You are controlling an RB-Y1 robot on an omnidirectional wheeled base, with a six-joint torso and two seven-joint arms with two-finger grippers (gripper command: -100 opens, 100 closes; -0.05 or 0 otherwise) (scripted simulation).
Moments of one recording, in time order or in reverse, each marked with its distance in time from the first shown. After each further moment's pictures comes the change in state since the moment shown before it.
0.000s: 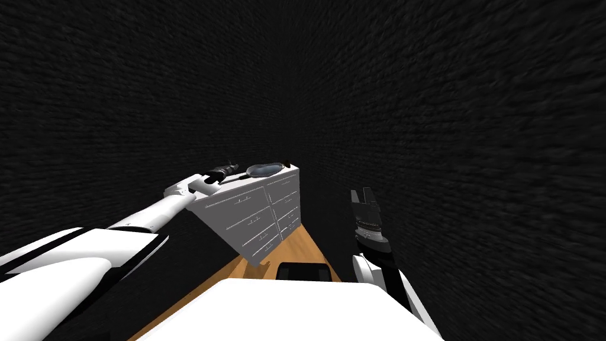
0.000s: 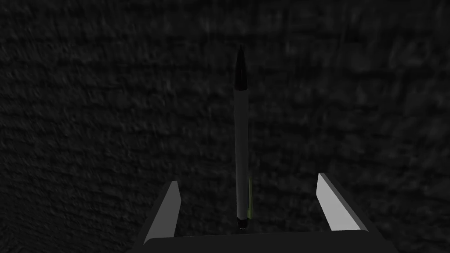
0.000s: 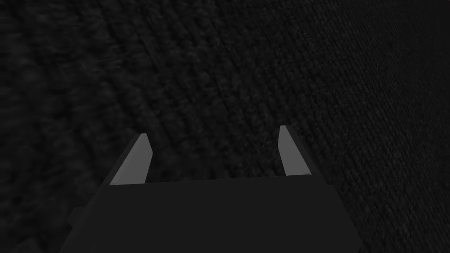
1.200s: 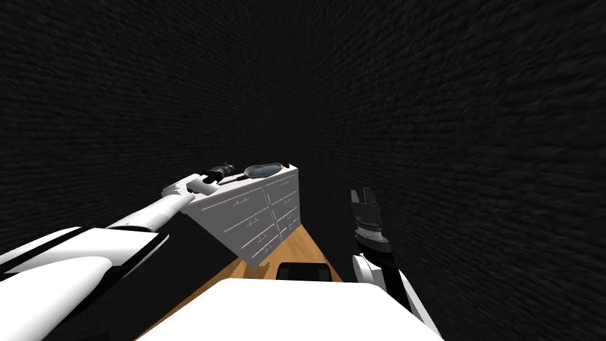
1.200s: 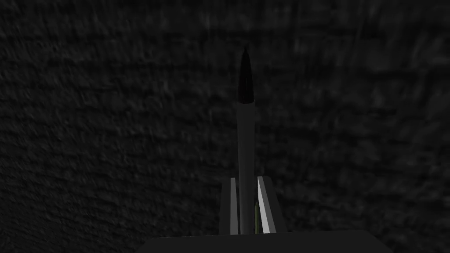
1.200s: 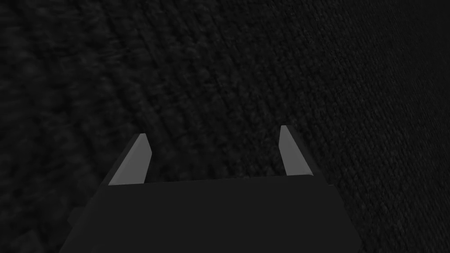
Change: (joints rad) left arm -0.008 0.002 0.009 0.025 -0.006 -0.003 -0.002; right arm 0.000 0.000 0.000 0.000 0.000 0.000 0.000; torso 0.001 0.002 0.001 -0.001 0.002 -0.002
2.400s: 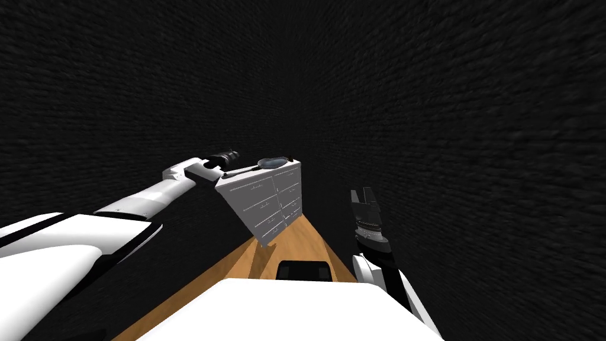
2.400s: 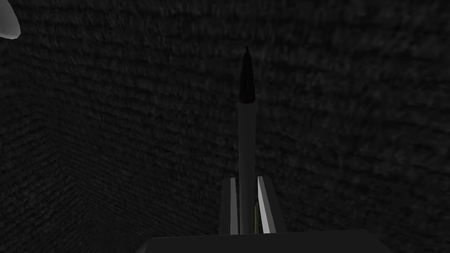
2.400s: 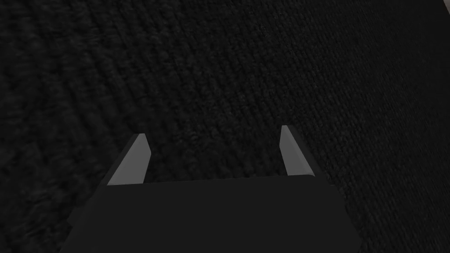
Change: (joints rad) left arm -0.135 0.096 -0.103 -0.184 0.171 0.106 0.003; right arm 0.000 0.000 0.000 0.000 0.000 0.000 0.000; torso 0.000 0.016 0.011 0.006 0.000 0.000
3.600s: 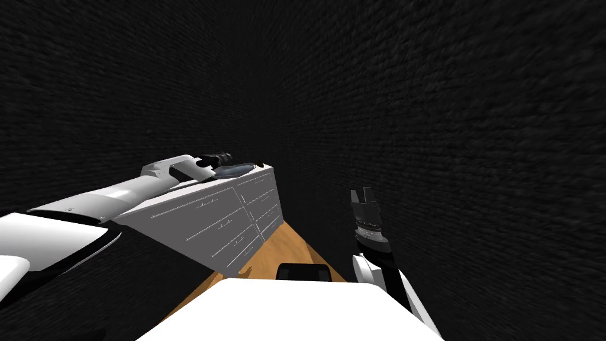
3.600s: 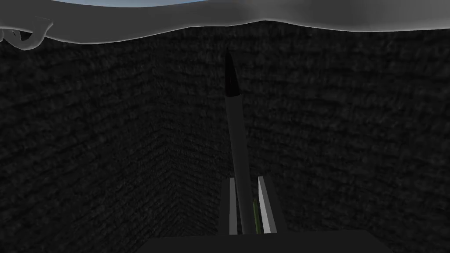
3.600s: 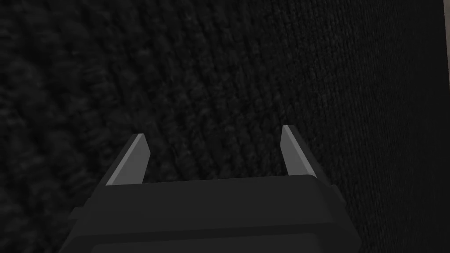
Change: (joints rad) left arm -0.013 0.180 -0.202 -0.048 0.116 0.144 0.044; right arm 0.001 0.000 0.000 0.000 0.000 0.000 0.000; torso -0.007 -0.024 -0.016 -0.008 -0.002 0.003
